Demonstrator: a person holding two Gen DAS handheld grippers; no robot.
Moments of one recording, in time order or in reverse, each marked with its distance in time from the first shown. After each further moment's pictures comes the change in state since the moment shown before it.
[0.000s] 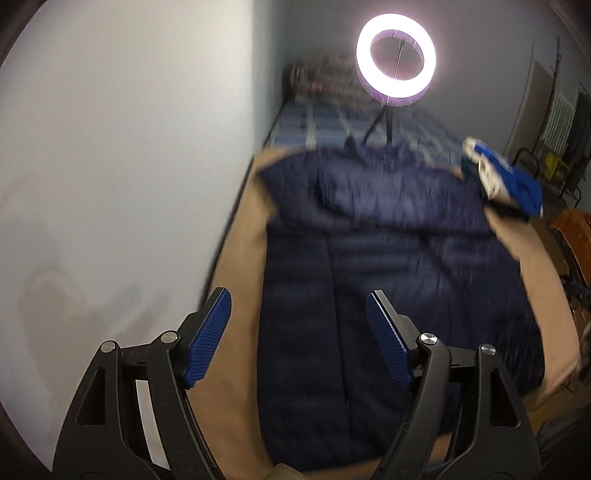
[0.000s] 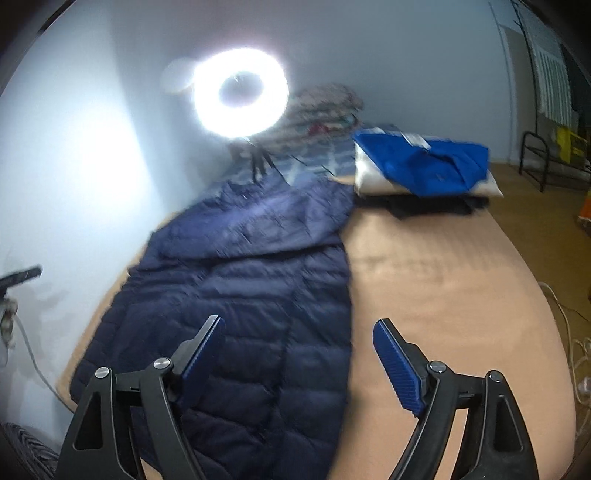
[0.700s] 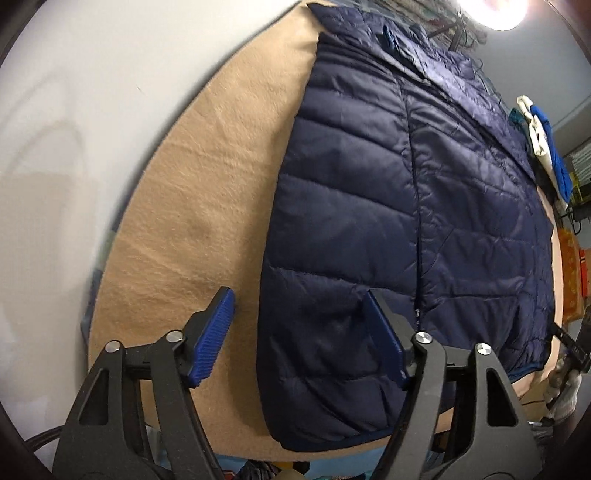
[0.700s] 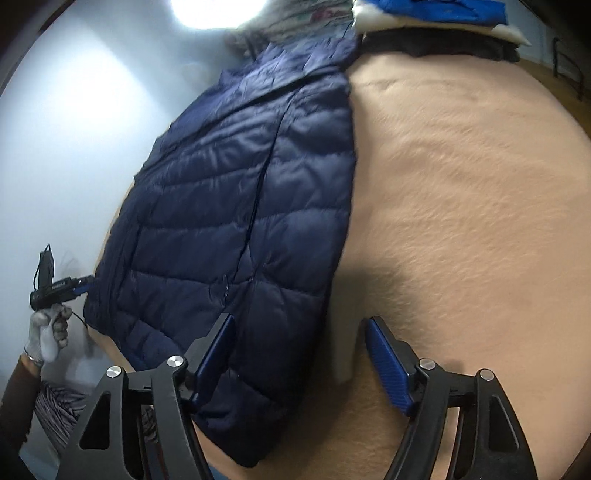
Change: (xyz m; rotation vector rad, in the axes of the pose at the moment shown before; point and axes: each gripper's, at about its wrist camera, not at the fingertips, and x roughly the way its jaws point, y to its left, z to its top) left arm 0.119 0.054 -0.121 -0.245 0.392 -0.086; right arm 0.064 -0.037 -0.100 0.081 0.401 0.208
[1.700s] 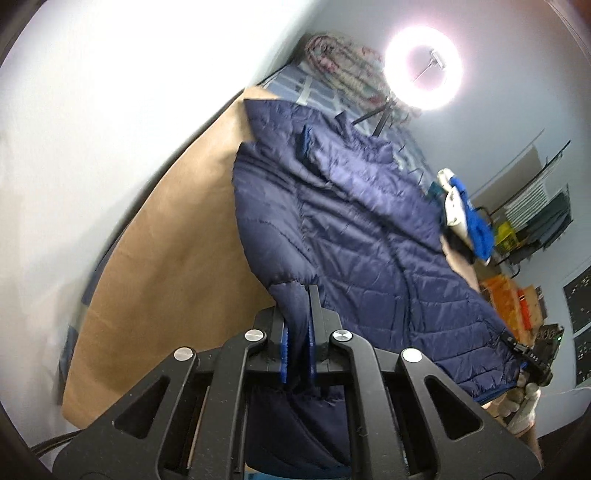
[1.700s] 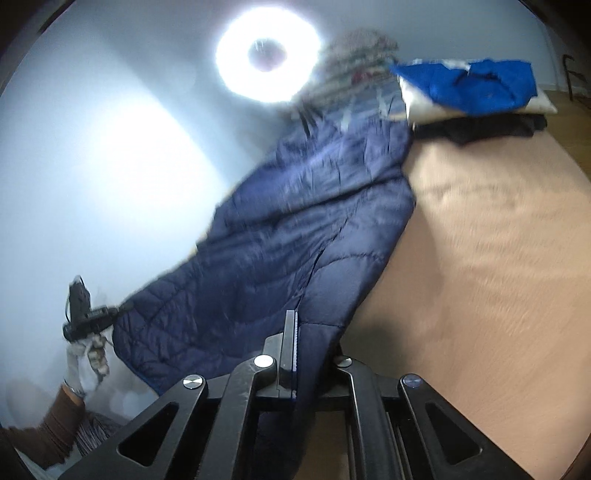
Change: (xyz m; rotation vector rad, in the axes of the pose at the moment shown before) left arm -0.104 -0.034 0.039 -0.039 -0.280 -0.287; right arm -0.070 0.042 0.050 0.000 -0.270 0.188
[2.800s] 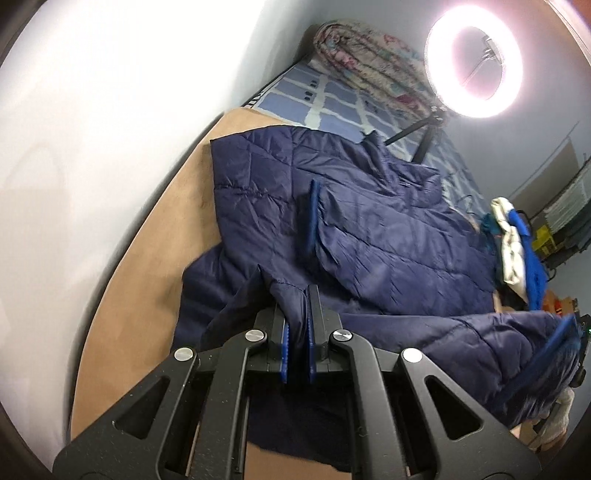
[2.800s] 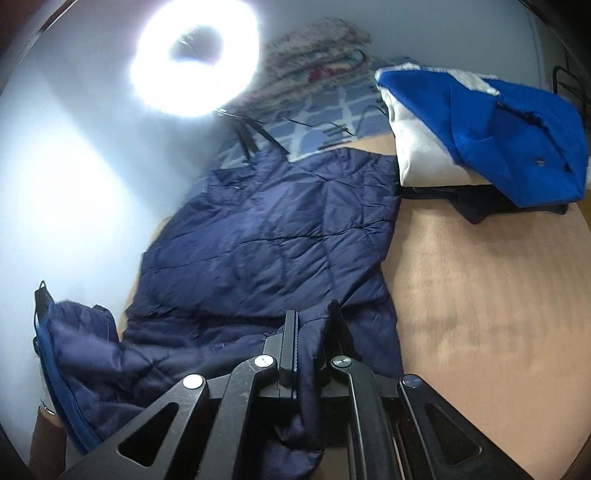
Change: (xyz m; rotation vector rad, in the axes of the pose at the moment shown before) left arm 0.195 -0.030 0.177 0.048 0.026 0.161; right arm 0.138 -0.043 0.175 0.040 0.077 -0.222
